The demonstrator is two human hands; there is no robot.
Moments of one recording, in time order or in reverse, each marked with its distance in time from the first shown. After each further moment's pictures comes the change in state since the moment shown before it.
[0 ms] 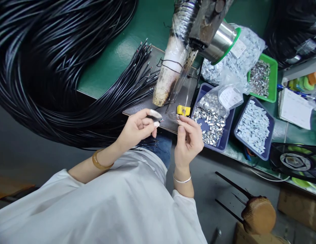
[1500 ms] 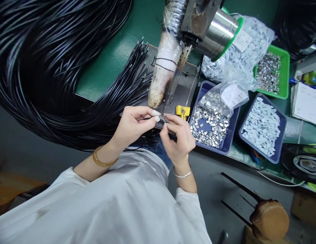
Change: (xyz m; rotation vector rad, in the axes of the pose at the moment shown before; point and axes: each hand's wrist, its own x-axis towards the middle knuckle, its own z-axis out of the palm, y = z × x) left_hand 0.023 0.014 0.007 0.181 0.164 0.091; right_hand 0.007 0.012 0.014 -0.147 -0.082 -0.367
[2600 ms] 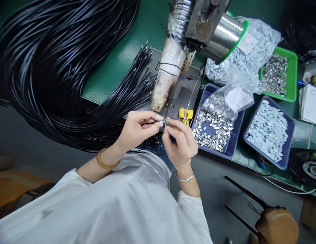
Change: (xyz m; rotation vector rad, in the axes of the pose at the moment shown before) left_hand -0.001 0.002 0.000 0.049 -0.056 -0.002; right_hand 0.000 -0.002 0.000 -0.086 0.012 -0.102
